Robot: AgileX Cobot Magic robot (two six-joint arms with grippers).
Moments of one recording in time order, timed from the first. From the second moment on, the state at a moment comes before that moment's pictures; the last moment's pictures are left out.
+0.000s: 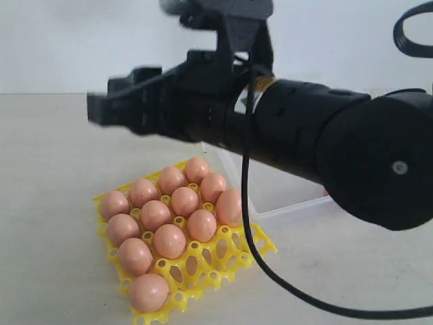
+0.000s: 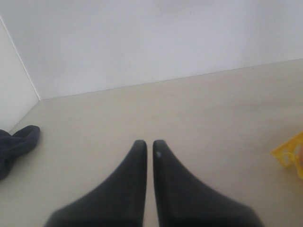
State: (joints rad) left arm 0.11 0.00 0.00 0.08 0.24 0.10; right arm 0.83 1.44 -0.87 0.39 -0.37 0.05
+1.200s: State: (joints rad) left arm 0.11 0.00 0.00 0.08 0.24 0.10; right arm 0.52 1.66 -0.76 -1.19 -0.92 1.37
